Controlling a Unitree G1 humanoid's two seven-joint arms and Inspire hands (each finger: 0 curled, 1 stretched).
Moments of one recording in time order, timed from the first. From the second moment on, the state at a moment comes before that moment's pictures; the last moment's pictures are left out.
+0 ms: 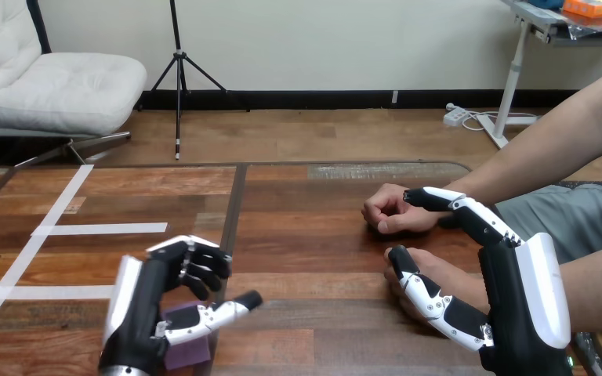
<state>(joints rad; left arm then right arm) 0.00 0.23 -0.02 0.64 0.26 -0.81 0.16 0.31 -0.16 0.03 -0.08 -0.61 -0.63 -0.37</state>
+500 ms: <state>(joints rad) 0.07 0.35 -0.03 0.41 0.47 -0.60 0.06 0.31 -0.16 0.03 -0.08 -0.61 -0.62 -0.37</state>
